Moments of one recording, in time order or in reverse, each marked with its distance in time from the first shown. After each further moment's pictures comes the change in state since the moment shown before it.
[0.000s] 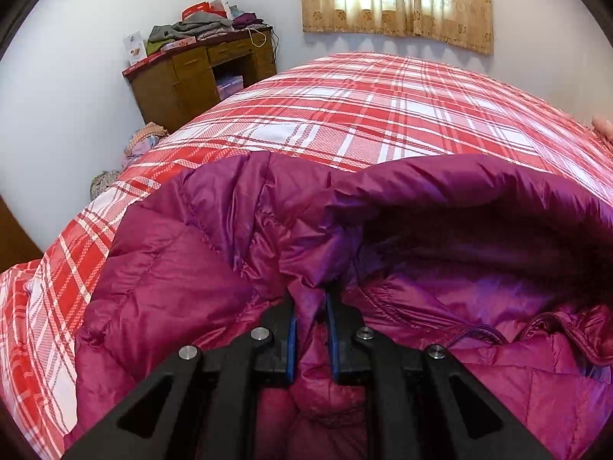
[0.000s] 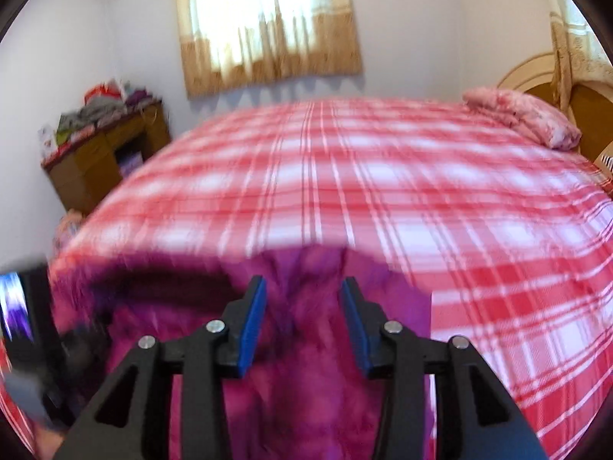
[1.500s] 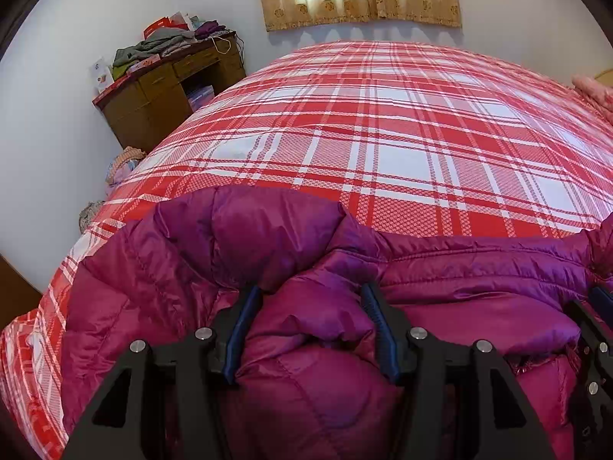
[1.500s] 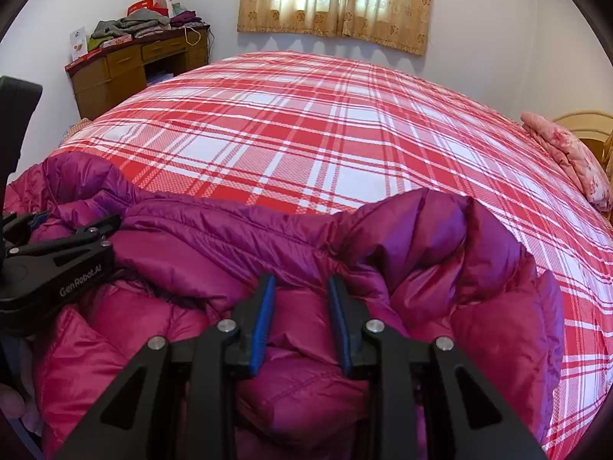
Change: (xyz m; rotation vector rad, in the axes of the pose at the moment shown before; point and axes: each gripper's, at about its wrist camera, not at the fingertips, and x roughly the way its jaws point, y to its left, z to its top) left arm 0.011 -0.024 0.012 0.145 0.019 -0.026; right arm 0.078 0.054 -0.058 -0.313 0.153 0.009
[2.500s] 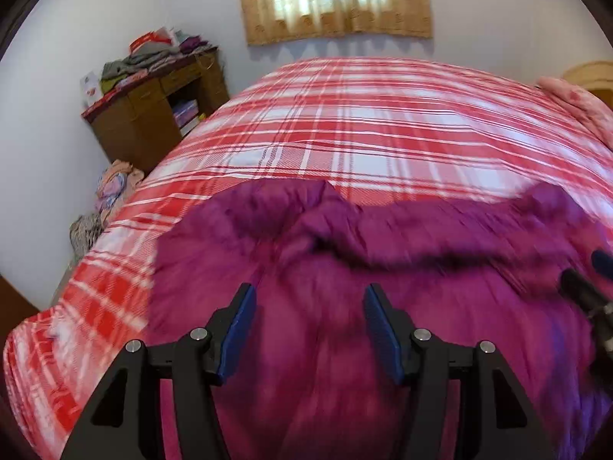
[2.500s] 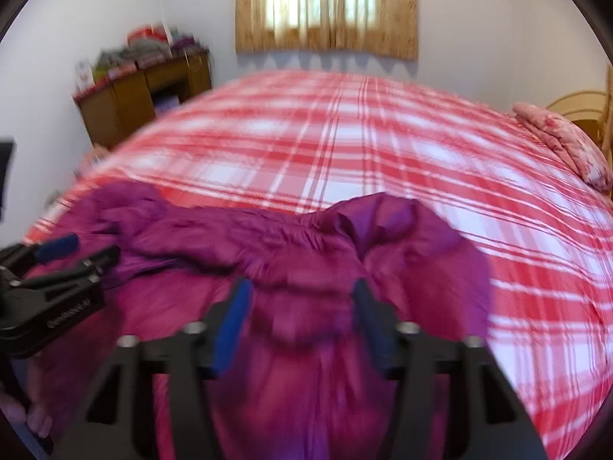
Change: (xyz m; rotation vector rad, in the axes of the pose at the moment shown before) left arm -0.111 0.027 -0.037 0.074 -0.045 -0.087; right arm -0.111 -0.023 -0.031 0.088 -0.099 0.076
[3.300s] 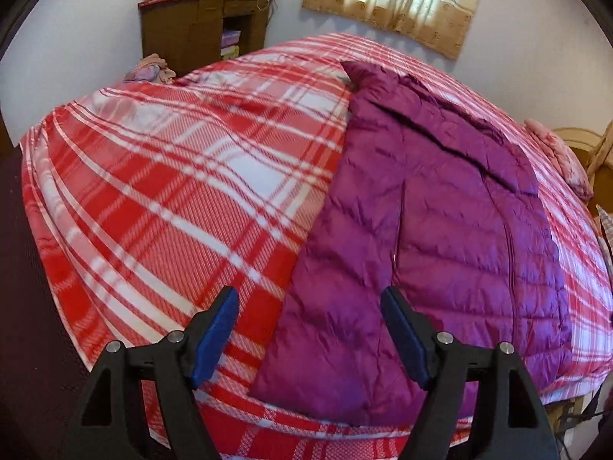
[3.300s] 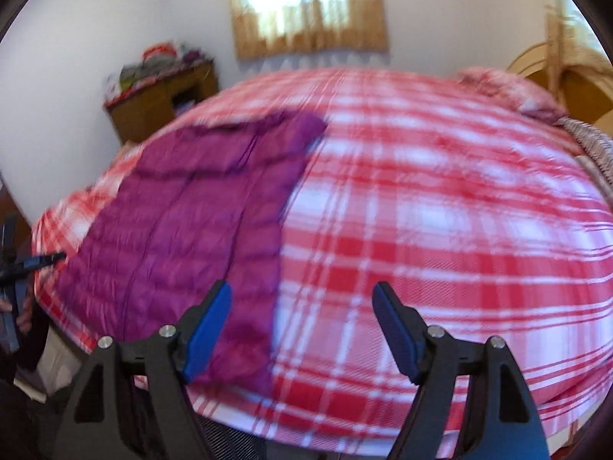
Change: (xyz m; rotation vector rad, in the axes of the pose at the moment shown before) left arm -0.193 0.141 -0.288 -0.316 0.112 -0.172; right arm -0.252 -0.055 -0.221 0.022 0.106 0.084
